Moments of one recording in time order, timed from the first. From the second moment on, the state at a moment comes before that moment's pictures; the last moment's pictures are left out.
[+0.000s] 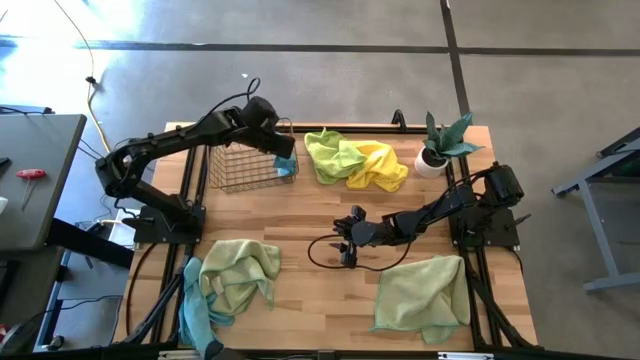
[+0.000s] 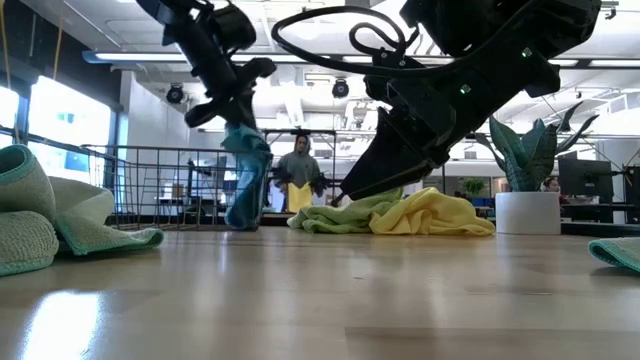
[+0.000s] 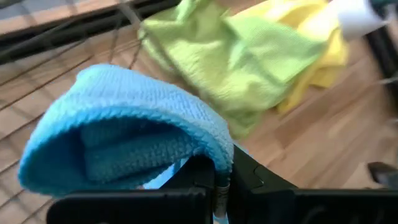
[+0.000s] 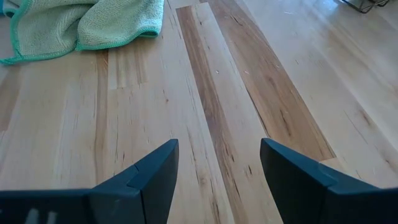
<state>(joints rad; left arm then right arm) 0.73 1.44 1.14 -0.61 0.12 -0.55 0.23 1.76 0.80 0.29 0.28 0.34</state>
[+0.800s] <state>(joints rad) 0.74 1.45 1.24 -1.00 -0.14 -0.46 0.23 1.76 0.80 0.29 0.28 0.34</state>
